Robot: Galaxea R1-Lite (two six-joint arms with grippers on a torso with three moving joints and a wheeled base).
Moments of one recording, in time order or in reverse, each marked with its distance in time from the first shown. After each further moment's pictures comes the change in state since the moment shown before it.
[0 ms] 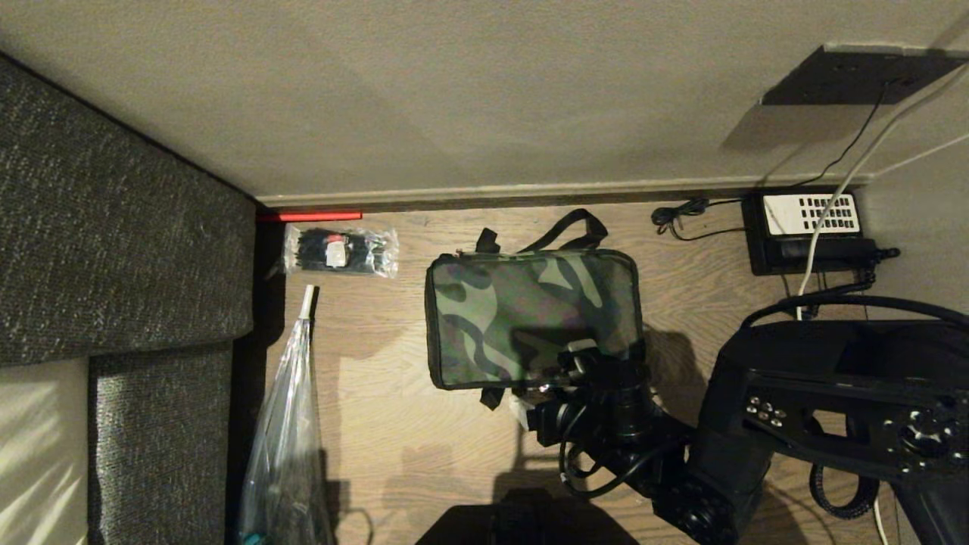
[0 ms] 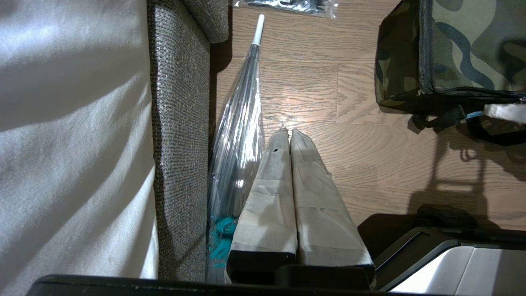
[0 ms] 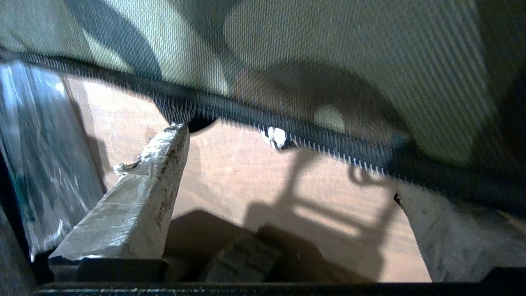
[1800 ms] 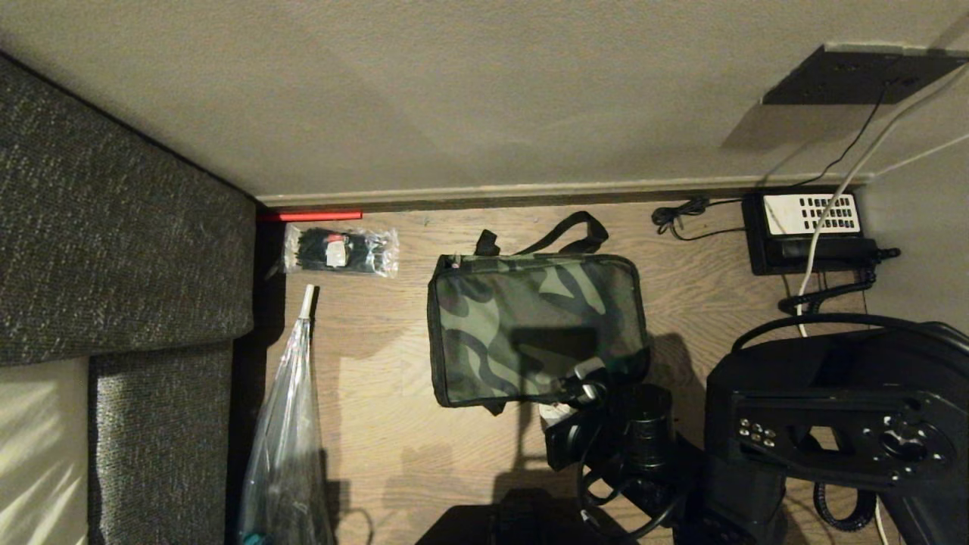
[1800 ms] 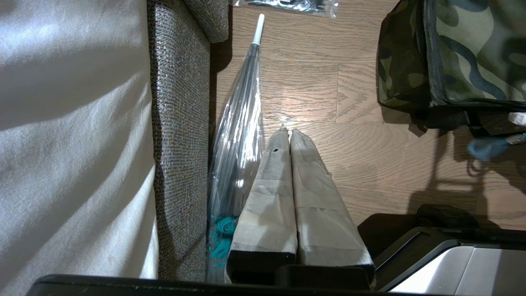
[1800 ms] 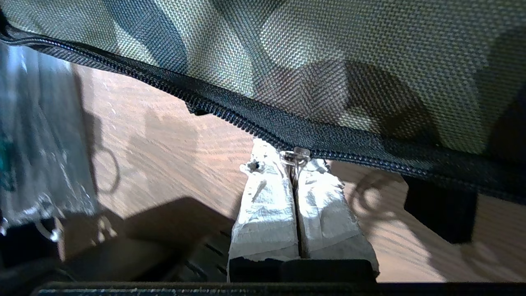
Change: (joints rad) left arm 0.000 0.000 0.000 0.000 0.000 0.000; right arm 0.013 0.021 0.155 -0.212 0.023 -0.125
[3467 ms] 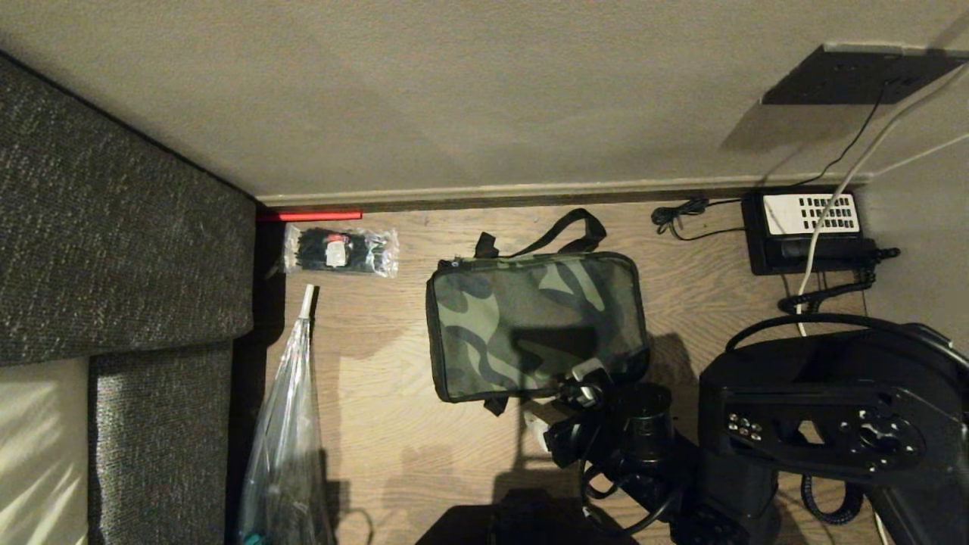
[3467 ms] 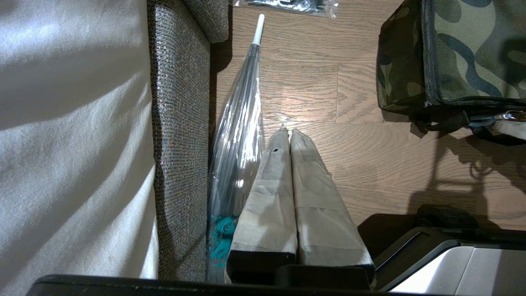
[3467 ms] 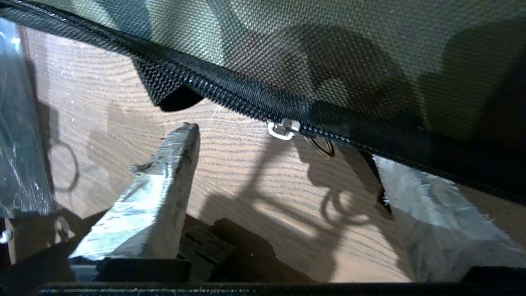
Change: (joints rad) left arm 0.000 0.000 0.000 0.000 0.000 0.000; right arm -0.029 0.044 -0.032 -0.019 -0.015 -0.082
